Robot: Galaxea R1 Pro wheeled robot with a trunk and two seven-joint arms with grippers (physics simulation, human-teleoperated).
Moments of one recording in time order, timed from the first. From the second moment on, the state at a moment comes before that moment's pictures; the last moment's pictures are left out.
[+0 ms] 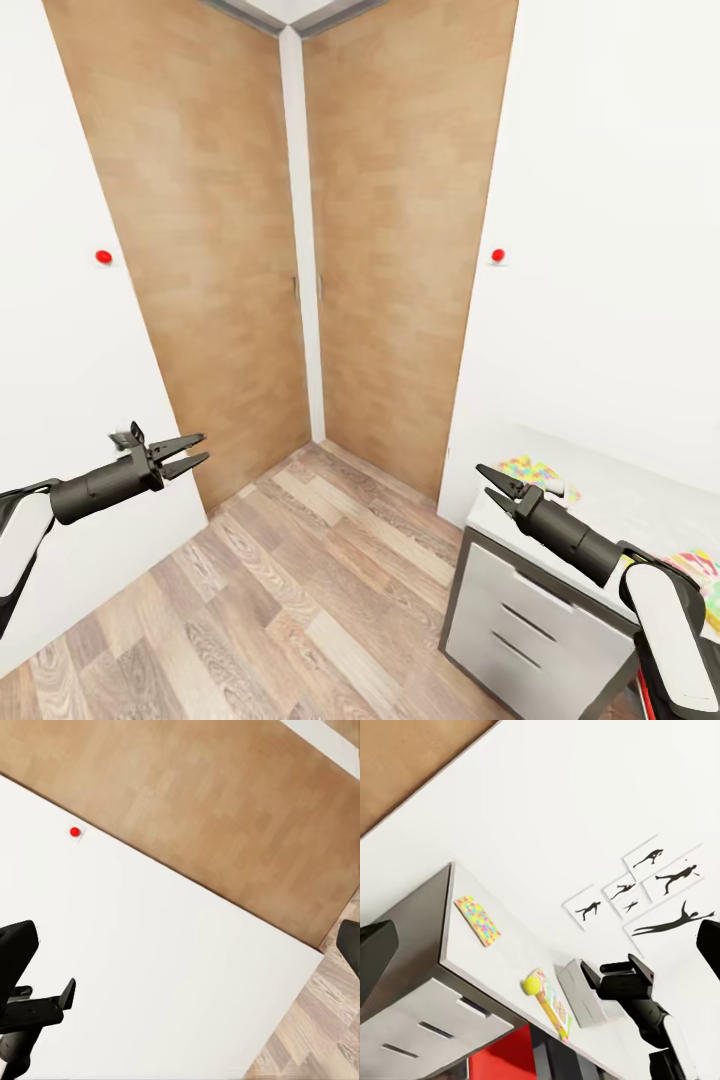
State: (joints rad) left arm -0.54 0.42 0.20 -1.22 0.85 1.03 -0.91; right arm -0.28 -0.09 -0.30 -1.57 -0.97 0.92 0.42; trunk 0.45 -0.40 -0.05
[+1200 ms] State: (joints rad) left arm -0.54 0.41 0.18 -1.22 0.83 1.03 -0.66; right arm -0.28 -0.09 -0.27 -1.54 -0.89 0.91 0.28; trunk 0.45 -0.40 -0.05
